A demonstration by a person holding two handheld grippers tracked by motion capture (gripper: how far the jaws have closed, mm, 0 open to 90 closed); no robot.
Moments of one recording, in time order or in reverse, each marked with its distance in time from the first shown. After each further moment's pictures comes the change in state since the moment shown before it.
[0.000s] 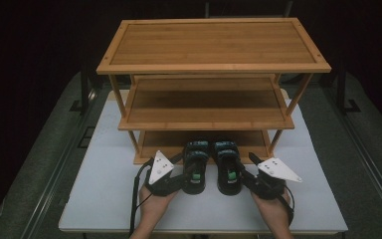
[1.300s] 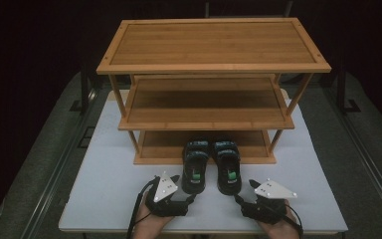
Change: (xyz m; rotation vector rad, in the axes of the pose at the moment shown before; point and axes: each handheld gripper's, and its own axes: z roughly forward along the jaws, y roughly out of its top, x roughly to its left) left arm -0.016 -0.047 0.000 0.220 -0.070 0.026; right arm 0.006 -0.054 -0.010 0.254 0.143 -0.087
